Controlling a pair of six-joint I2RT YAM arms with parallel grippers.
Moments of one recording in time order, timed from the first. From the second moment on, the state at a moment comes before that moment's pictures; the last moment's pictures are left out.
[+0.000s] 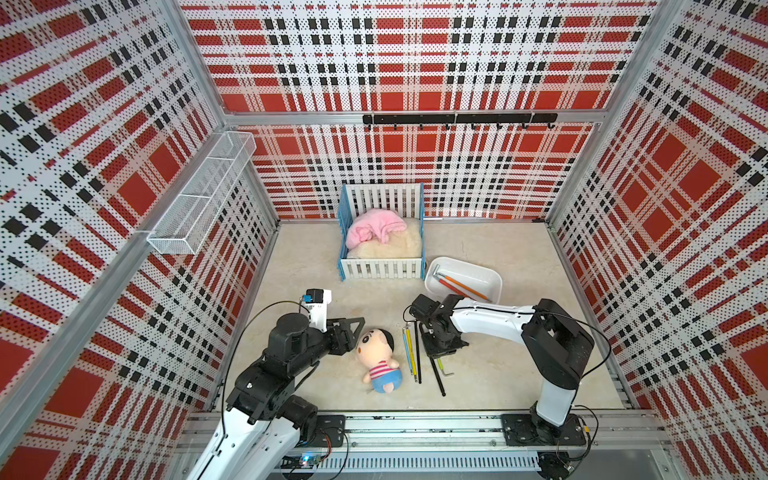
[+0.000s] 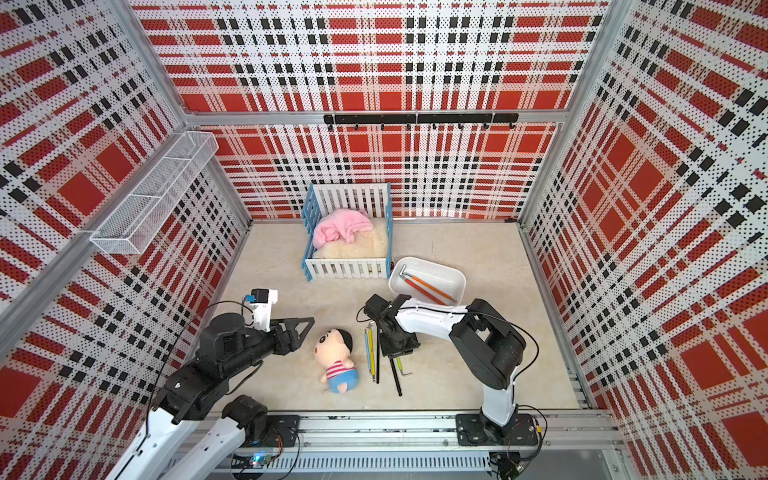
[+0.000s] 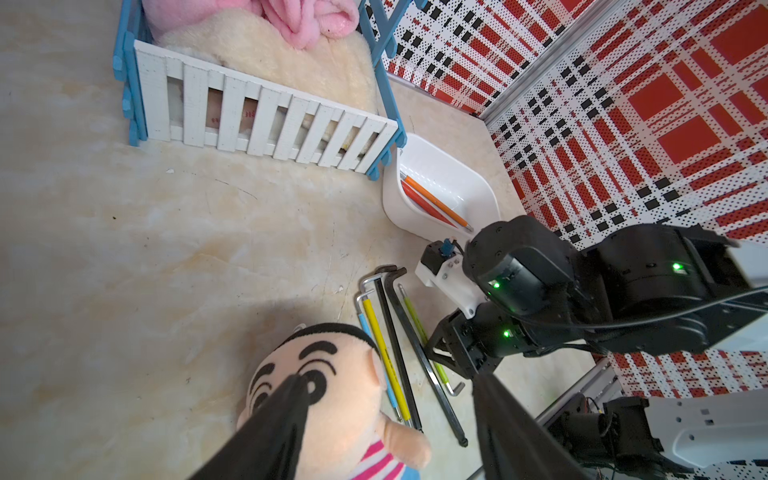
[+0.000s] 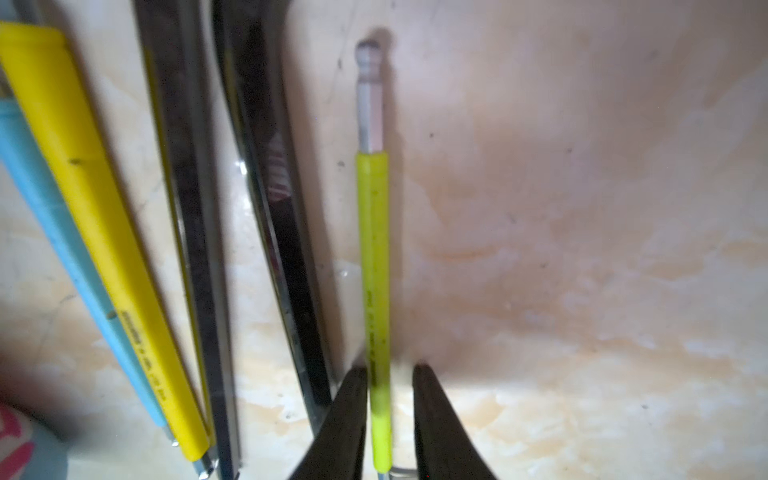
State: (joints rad) left arm -0.42 0.48 0.65 -0.62 0.23 -0.55; right arm 0.89 1.84 1.16 -0.86 -0.03 0.64
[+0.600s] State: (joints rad) left arm -0.42 0.48 0.65 -0.62 0.23 -0.55; right arm 0.89 1.84 1.16 -0.87 0.00 0.68
